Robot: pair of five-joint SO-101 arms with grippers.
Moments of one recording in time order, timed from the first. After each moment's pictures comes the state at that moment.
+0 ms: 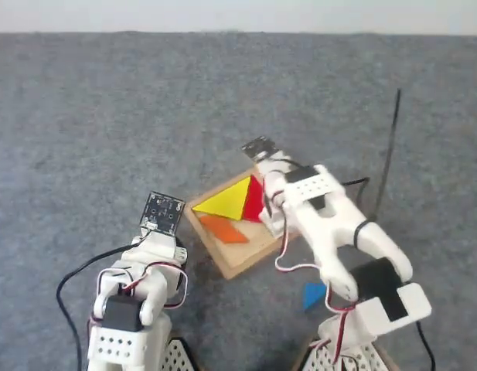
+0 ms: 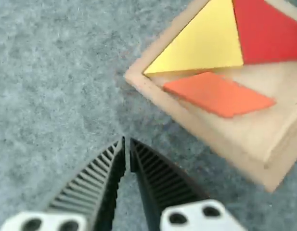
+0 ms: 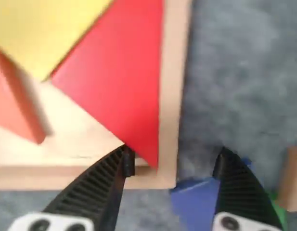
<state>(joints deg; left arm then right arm) 1.5 -103.1 97.1 72.1 -3.8 -22.7 3.4 34.1 56.3 11.5</state>
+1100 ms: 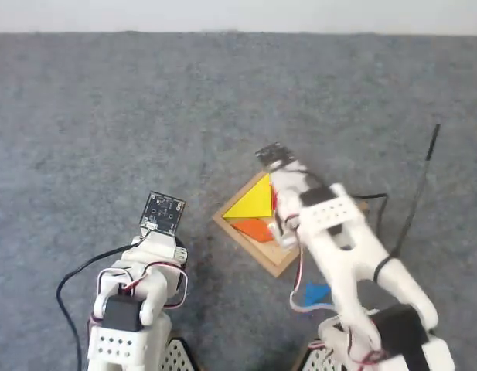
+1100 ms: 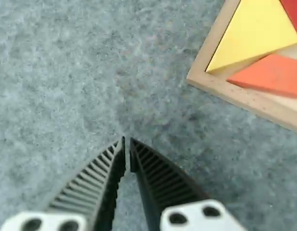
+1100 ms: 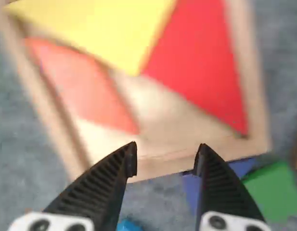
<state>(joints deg) 1.5 -103.1 97.1 72.1 -3.8 -27.3 -15.9 48.3 57.8 9.0</state>
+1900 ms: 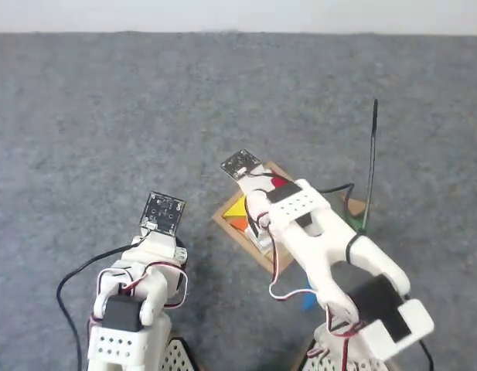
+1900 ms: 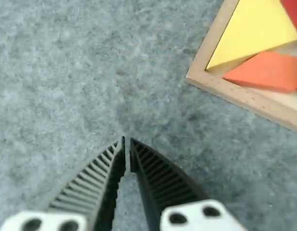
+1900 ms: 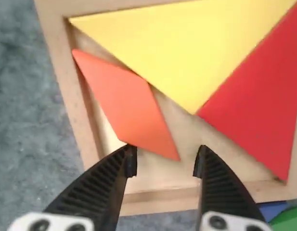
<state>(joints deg) 1.6 -103.1 97.1 72.1 -3.8 -33.1 -1.8 38.7 56.2 9.0</state>
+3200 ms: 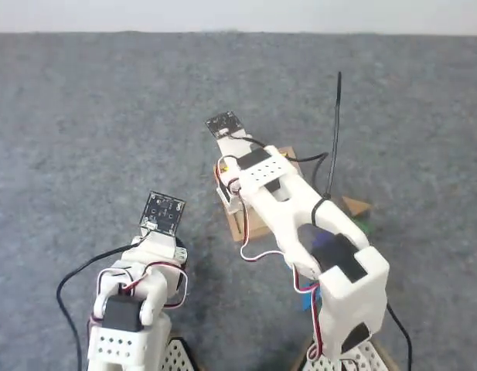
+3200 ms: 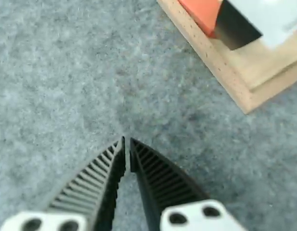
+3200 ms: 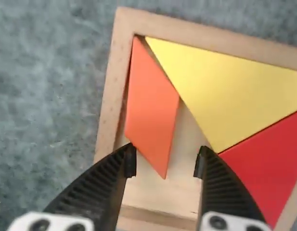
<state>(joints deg) 1.5 -103.1 97.1 72.1 -3.8 -35.3 19.5 10.5 57.0 -4.1</state>
